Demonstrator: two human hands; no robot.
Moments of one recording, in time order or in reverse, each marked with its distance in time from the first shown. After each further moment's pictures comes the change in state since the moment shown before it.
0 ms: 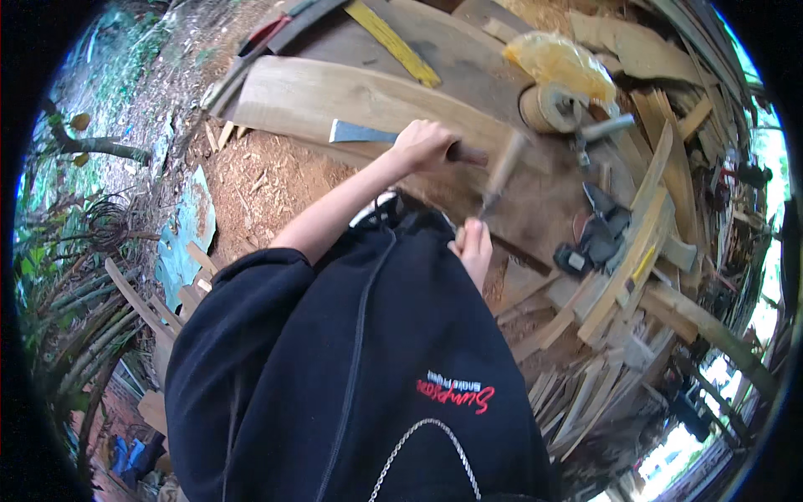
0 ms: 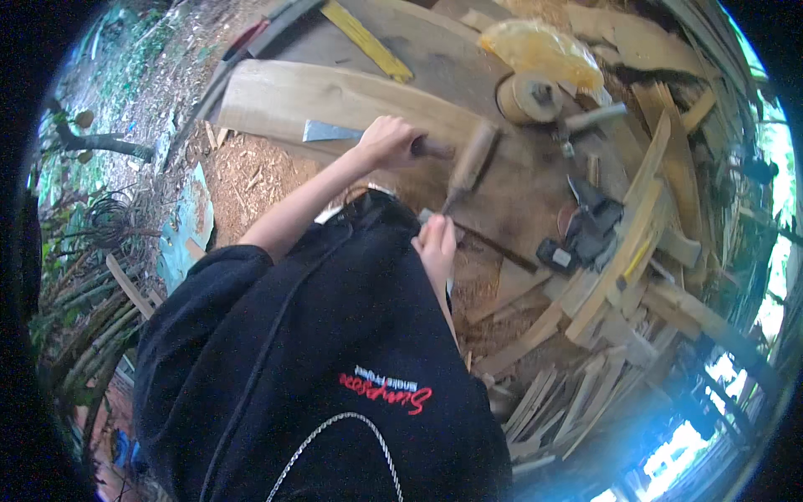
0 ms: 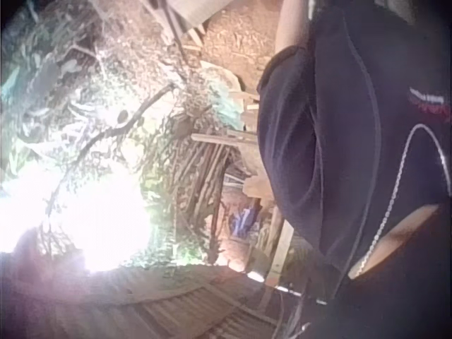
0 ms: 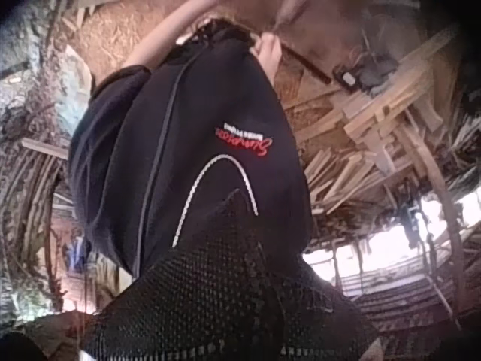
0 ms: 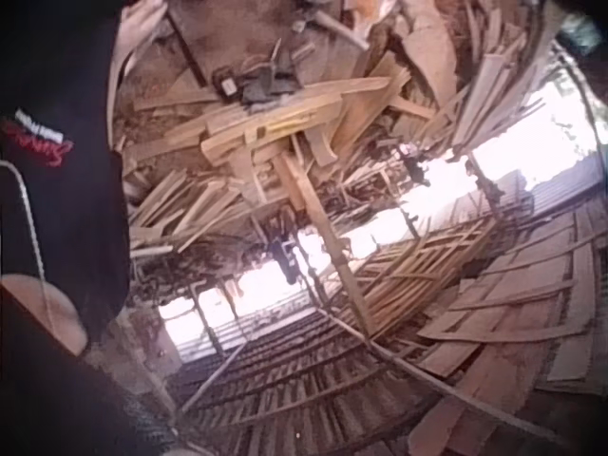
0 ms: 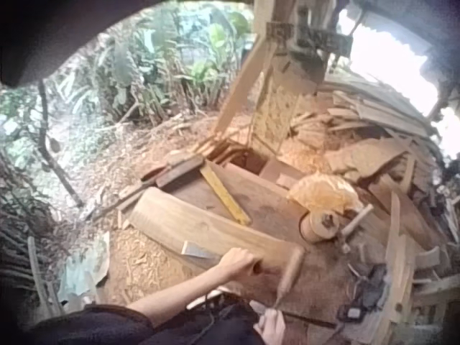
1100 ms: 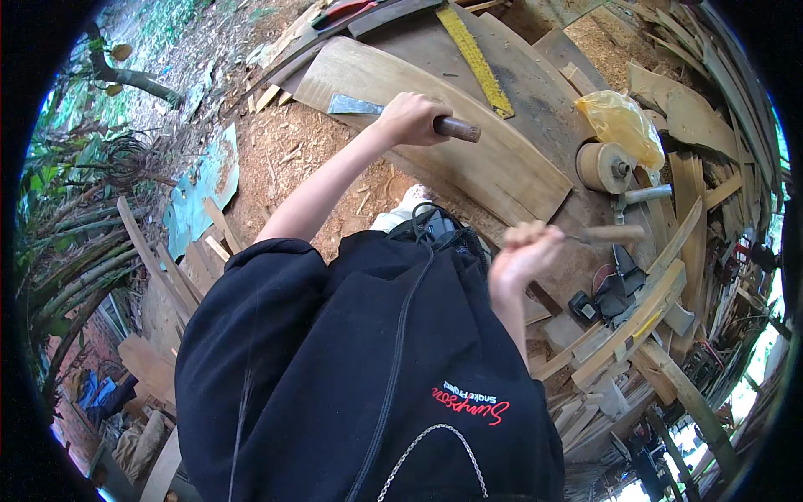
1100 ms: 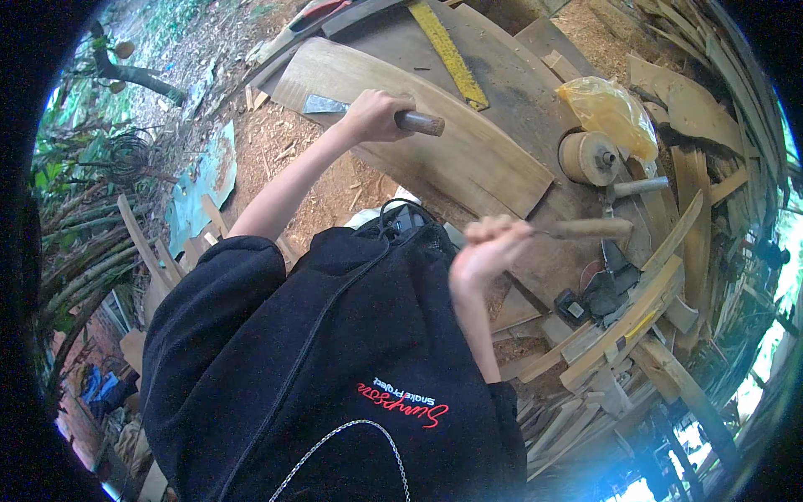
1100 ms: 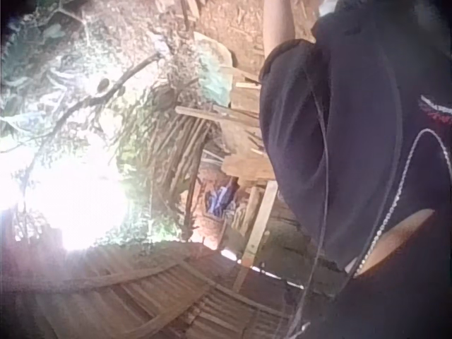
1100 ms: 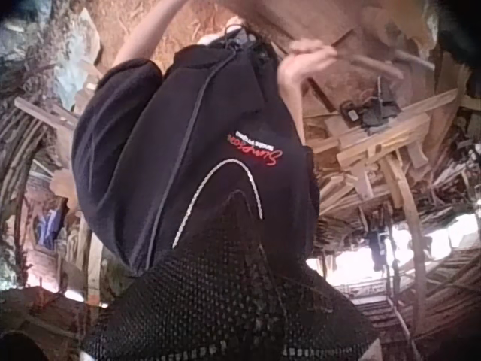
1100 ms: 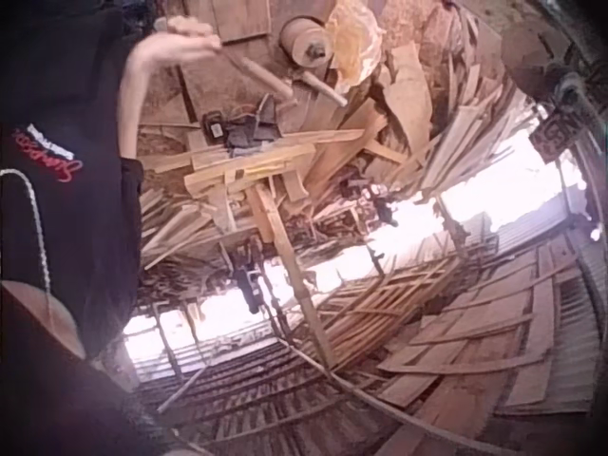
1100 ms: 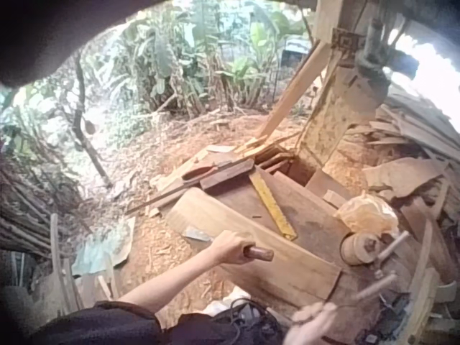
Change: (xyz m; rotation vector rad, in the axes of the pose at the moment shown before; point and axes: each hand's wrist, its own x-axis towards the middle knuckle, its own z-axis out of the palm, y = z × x) left_hand -0.049 -0.107 -0.053 0.047 0.241 -0.077; right_hand 0.067 -0.070 0.037 0.989 0.186 0.464
